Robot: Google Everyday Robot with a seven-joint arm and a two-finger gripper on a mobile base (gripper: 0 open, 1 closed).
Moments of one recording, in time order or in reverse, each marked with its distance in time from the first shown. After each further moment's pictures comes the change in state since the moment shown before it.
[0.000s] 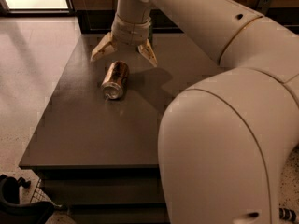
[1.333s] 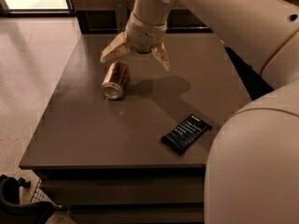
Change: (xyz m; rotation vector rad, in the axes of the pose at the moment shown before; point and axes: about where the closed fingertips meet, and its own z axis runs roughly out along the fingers) arm 0.036 -0.026 -0.024 -0.042 -0.035 0.007
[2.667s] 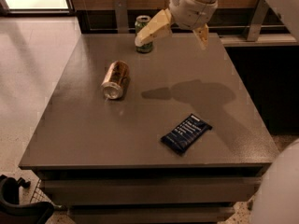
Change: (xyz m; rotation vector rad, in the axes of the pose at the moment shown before) arm 0.012 -0.074 -0.086 0.009 -0.131 -0.147
